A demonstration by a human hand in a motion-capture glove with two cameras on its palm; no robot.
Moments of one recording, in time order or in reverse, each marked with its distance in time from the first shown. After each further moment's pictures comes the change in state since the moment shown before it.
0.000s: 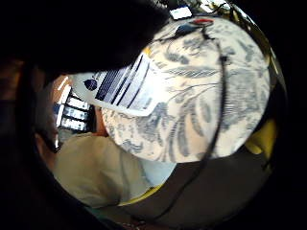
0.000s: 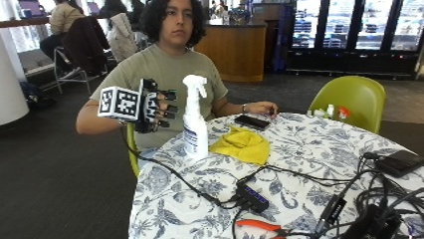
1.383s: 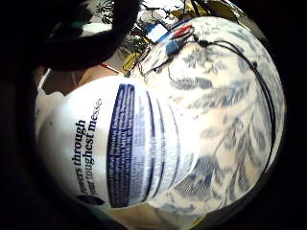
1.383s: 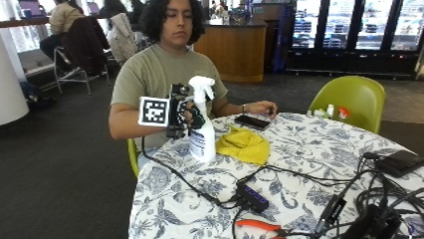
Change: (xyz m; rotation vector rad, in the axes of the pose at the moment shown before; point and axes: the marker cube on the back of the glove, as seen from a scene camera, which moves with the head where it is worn) arm -0.001 -0.092 0.070 0.468 -0.105 0.155
